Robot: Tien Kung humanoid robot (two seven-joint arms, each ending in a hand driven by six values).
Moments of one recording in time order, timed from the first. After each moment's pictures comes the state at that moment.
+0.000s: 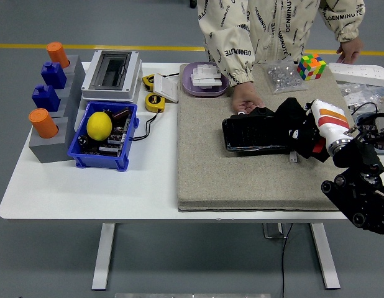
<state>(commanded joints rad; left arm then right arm) -0.08 0.21 -1.31 -0.22 1.02 0.02 0.15 0.60 -0.21 0.83 0.80 -1.88 -0.44 -0.16</state>
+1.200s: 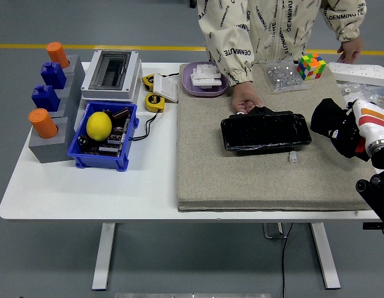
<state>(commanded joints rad) -0.07 0.20 -1.33 -0.22 1.03 0.02 0.15 0.55 -0.33 0.93 0.81 -1.90 -0.43 -0.17</state>
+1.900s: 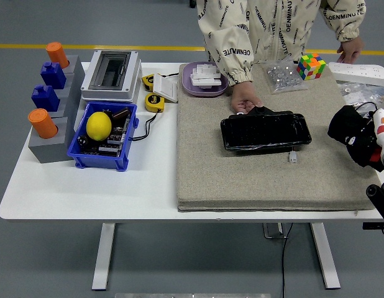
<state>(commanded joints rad) -0.07 0.21 -1.35 -0.23 1.04 0.02 0.15 0.49 -0.30 1.10 0.78 -1.94 -0.43 -0.17</state>
